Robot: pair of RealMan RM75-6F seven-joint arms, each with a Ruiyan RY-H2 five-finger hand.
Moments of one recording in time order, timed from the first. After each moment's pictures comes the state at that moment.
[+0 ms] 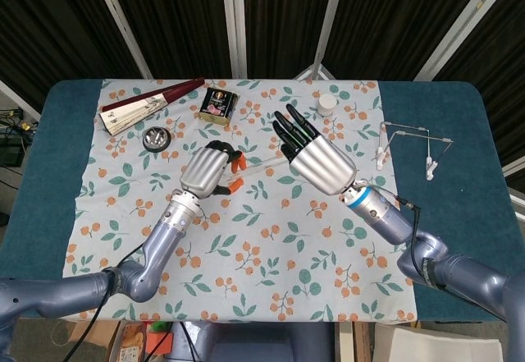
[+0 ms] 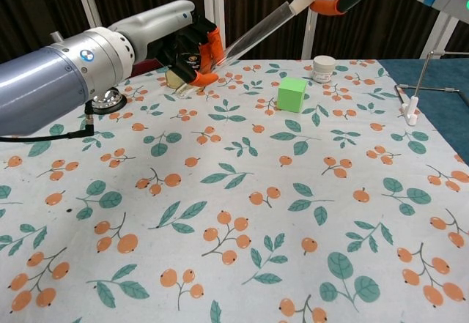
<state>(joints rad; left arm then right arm) -0.91 -1.68 -0.32 -1.42 1.09 1.04 0.25 0.91 -1.43 0.18 -1.16 -1.74 1.32 -0.41</state>
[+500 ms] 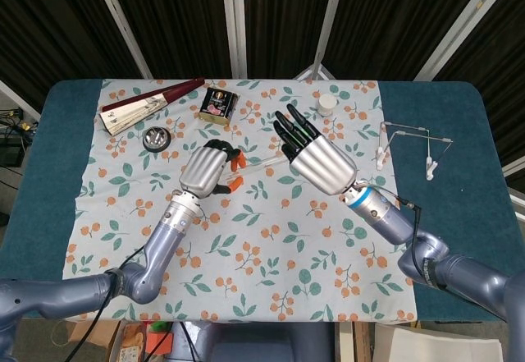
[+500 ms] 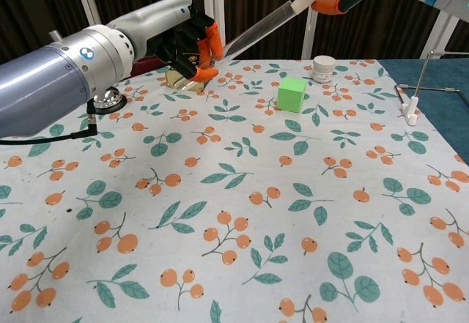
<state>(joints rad) -0.90 -1.70 -0.34 -1.42 1.08 1.07 0.26 0.91 -1.43 0.18 -1.16 -1.74 1.32 -0.42</state>
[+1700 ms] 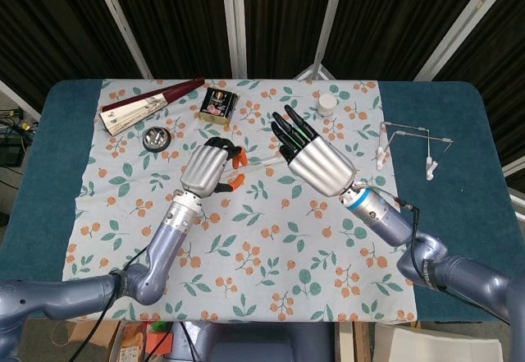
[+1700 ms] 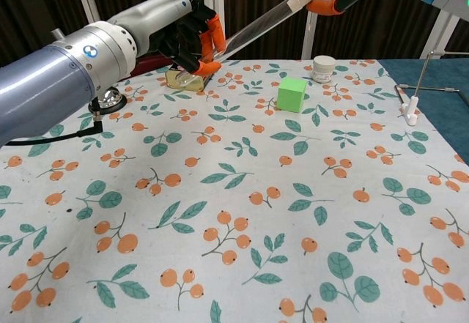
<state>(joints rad) -0.90 -1.72 -0.35 -1.41 1.10 1.10 0.26 0.91 -1.42 0.18 -1.20 -1.74 1.31 -0.44</state>
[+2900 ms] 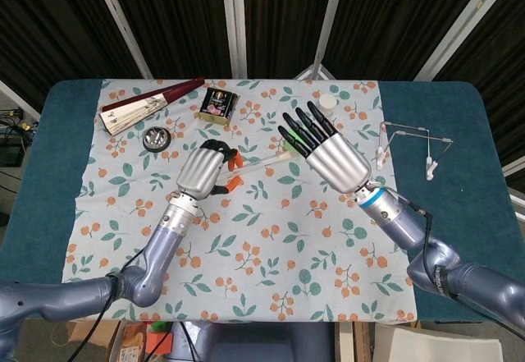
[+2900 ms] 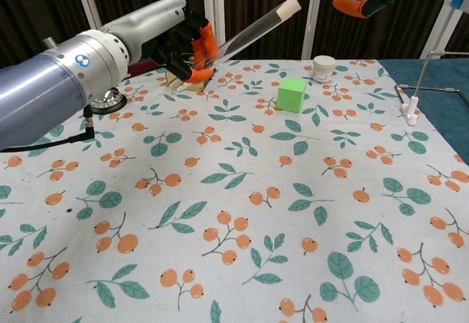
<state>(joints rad) -0.88 -1.71 -0.32 -1.41 1.10 1.11 0.27 0.85 -1.37 0.18 -1.25 -1.65 1.26 -0.51</state>
